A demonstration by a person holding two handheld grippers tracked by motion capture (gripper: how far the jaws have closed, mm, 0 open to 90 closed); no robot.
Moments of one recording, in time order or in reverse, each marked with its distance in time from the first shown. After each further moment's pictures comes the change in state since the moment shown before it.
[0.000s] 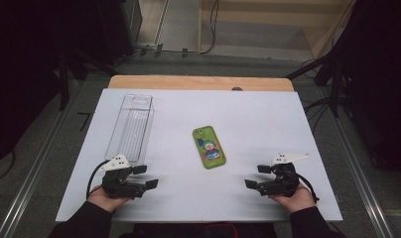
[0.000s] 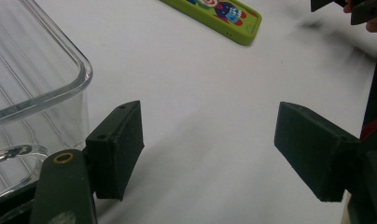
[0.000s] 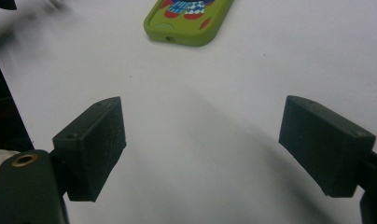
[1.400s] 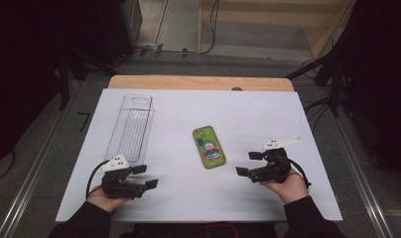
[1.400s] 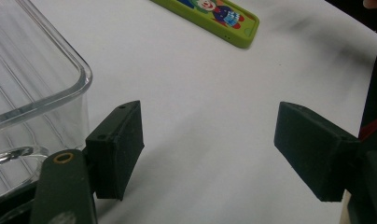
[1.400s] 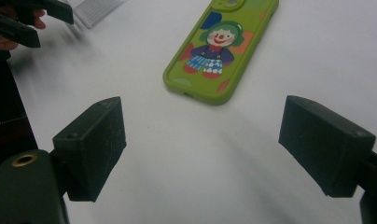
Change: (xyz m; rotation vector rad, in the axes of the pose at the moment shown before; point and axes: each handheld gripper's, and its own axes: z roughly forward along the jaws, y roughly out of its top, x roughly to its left) left arm -0.001 0.000 -0.002 -0.012 -0.003 0.005; right arm 0.011 0.049 0.005 -0.020 0.026 -0.059
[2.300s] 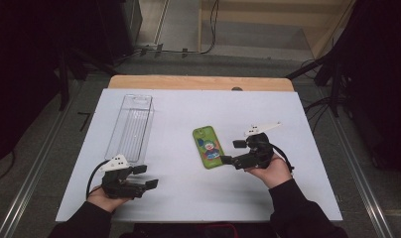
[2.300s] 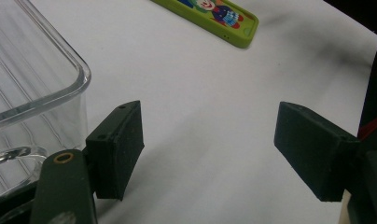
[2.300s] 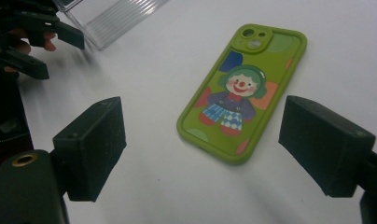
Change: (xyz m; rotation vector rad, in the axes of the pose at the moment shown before) left arm 0.001 0.000 0.000 0.001 -0.005 -0.001; right arm 0.010 0.047 0.031 0.025 0.039 -0.046
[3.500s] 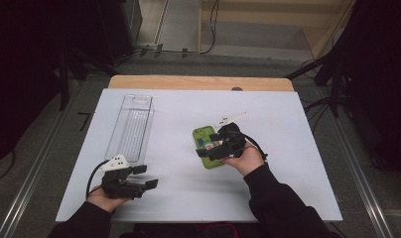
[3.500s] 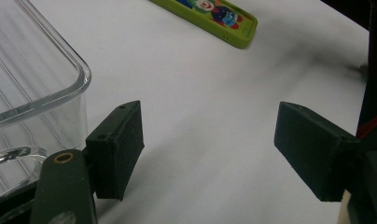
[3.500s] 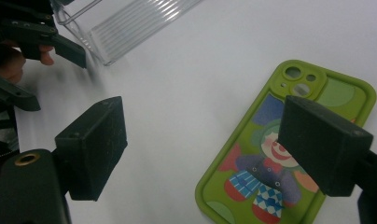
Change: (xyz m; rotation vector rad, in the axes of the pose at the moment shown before) left arm 0.000 0.000 0.000 -0.002 -0.006 0.000; right arm 0.013 0.042 0.059 0.057 0.038 -0.054
